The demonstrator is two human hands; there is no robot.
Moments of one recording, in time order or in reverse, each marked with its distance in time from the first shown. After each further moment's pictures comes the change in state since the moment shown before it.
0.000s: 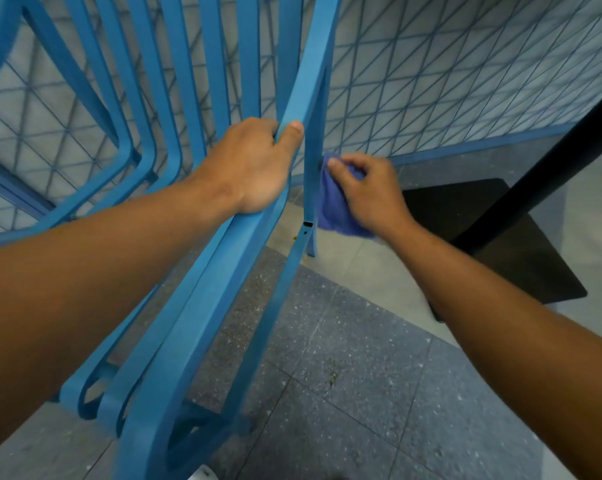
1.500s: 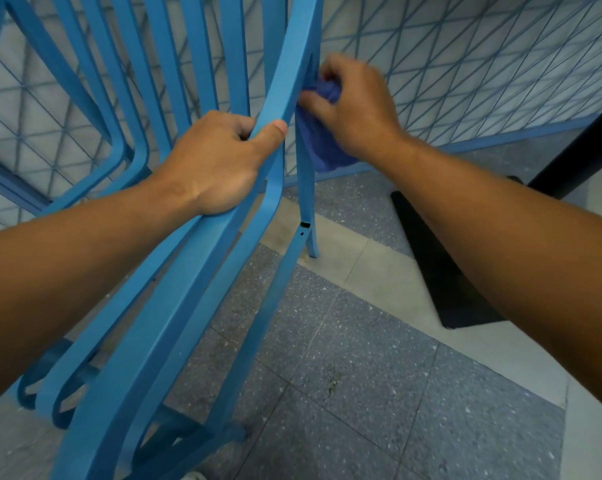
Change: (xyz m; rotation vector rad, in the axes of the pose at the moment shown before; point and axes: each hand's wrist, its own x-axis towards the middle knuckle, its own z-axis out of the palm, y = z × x) left_hand -0.001 -0.004 0.003 -0.022 0.036 -0.049; right_hand 0.086 -0.041 -0.014 -0.358 0.041 -0.333
